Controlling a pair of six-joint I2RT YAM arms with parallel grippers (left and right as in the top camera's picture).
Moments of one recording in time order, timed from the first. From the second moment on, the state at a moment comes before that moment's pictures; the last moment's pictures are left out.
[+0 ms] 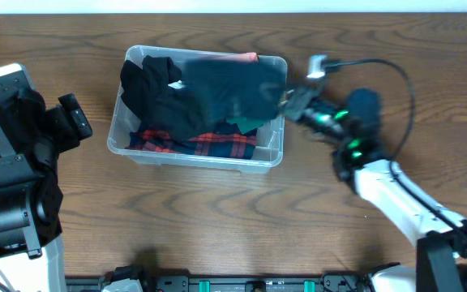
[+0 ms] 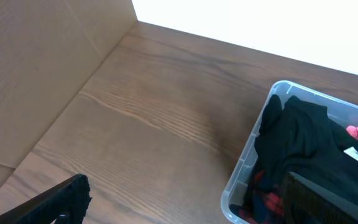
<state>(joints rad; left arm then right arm) 0.20 1.06 1.47 -1.03 -0.22 -0.08 0.36 1.52 0.77 0.68 -0.68 1.14</state>
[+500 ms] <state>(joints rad) 0.20 1.06 1.47 -1.03 -0.22 -0.07 0.38 1.57 0.78 0.32 -0.59 0.87</state>
